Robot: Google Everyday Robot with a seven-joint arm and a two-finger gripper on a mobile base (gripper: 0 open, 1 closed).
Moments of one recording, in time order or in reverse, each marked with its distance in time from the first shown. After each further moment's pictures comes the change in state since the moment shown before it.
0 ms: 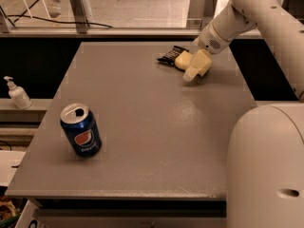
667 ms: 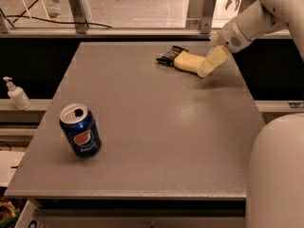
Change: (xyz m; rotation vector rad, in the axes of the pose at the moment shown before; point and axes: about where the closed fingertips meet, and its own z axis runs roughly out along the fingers) arm 0.026 -0.005 -0.044 0.040 -0.099 0.069
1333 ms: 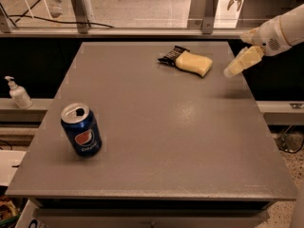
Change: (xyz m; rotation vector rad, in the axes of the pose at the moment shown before) arm 0.039 0.009 -0.072 0.081 -0.098 0.079
